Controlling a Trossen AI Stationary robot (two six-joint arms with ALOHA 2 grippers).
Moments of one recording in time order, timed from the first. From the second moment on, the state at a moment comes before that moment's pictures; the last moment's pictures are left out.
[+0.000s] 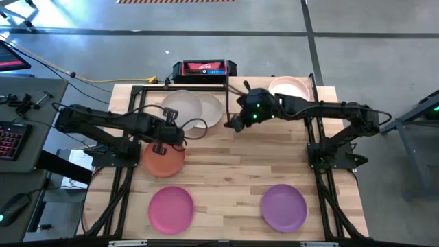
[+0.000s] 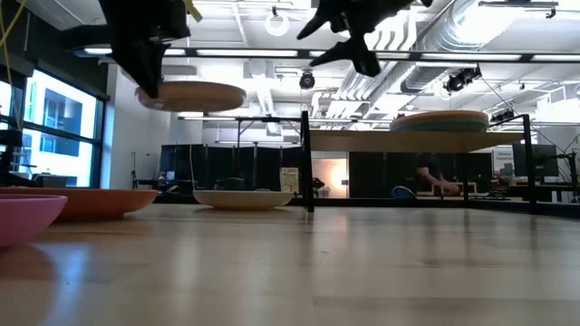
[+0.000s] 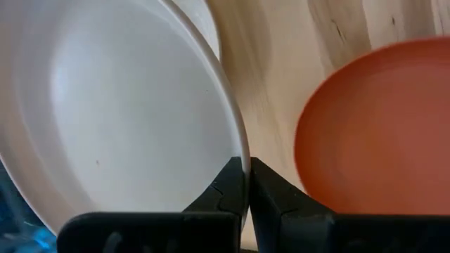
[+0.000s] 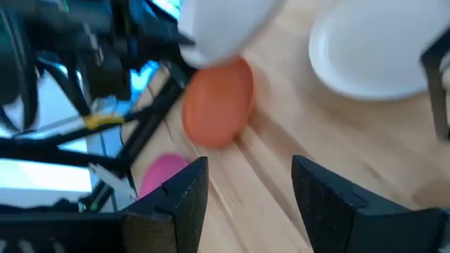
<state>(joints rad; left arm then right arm) -0.10 1.28 1.12 -1.21 -0.53 0.32 -0.20 1.47 1.26 -0.37 -0.18 0.80</state>
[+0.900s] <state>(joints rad) -0.23 1.35 1.13 -1.01 -0.70 0.87 -0.28 1.50 1.39 -0.40 0.01 0.62</state>
